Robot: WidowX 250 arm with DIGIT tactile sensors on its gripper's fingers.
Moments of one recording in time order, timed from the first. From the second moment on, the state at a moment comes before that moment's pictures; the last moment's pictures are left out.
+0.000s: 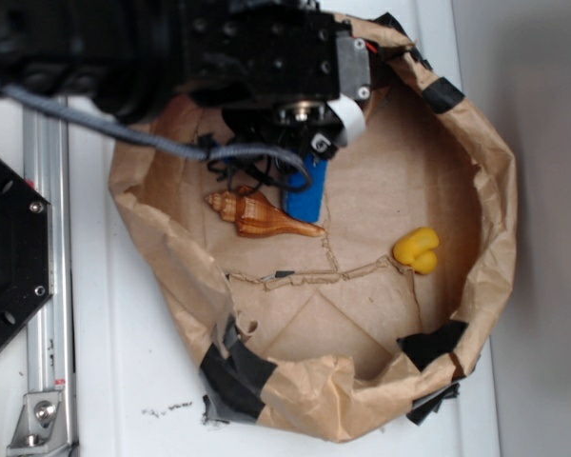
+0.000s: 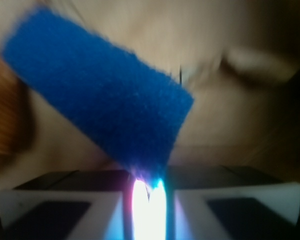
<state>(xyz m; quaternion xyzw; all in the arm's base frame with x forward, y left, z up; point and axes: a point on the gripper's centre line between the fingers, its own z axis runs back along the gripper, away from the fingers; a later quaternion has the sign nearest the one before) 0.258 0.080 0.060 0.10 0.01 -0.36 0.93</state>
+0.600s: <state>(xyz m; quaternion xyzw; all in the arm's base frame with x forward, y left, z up) 0.270 0.064 0.073 0.05 0.00 -0.46 0.89</state>
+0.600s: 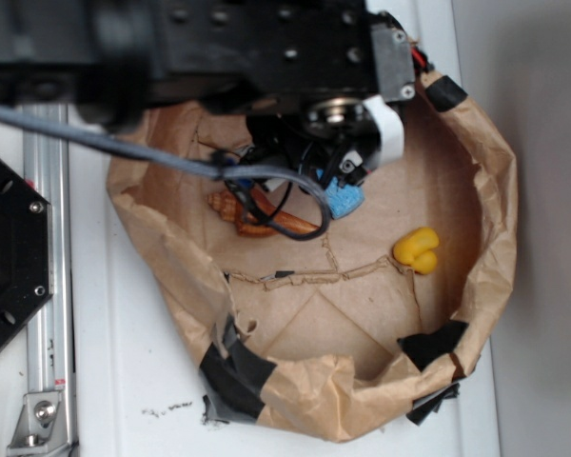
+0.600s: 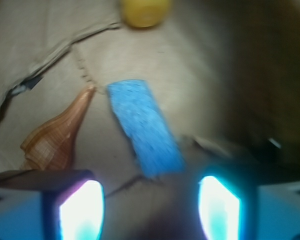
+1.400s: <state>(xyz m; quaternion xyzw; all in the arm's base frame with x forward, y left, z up) 0.279 0.064 0.028 0.02 0.01 -0.48 0.88</state>
